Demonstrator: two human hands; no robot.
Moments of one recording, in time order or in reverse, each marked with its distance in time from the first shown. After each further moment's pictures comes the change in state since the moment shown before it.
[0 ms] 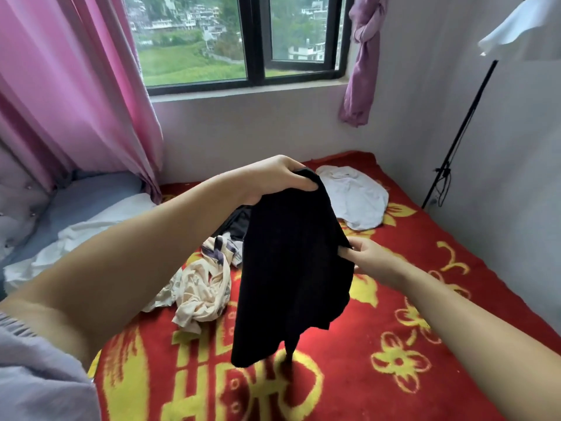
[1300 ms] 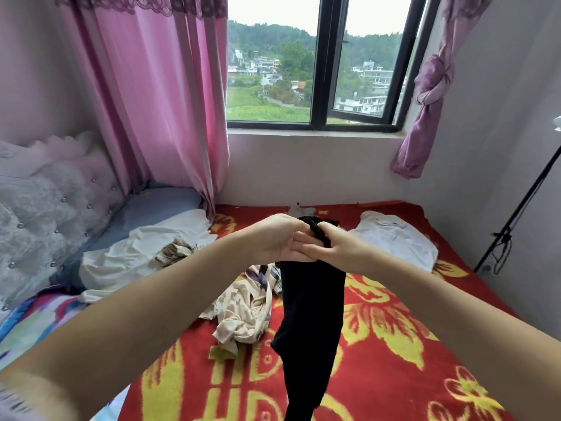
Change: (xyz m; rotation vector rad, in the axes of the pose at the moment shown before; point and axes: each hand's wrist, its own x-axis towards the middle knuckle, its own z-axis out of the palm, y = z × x) left_hand -0.111 -0.073 -0.045 -0.673 0.105 -0.097; right_hand 0.039 -0.166 0.129 -0.503 0.058 -0.283
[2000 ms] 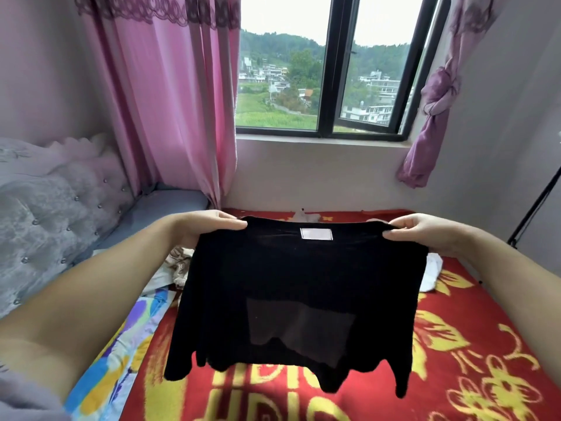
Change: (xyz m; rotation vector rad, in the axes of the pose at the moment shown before) left_hand -0.034 0.001 -0.151 0.391 0.042 -0.095; right_hand -0.009 0.074 -0.118 0.213 -0.228 0.266
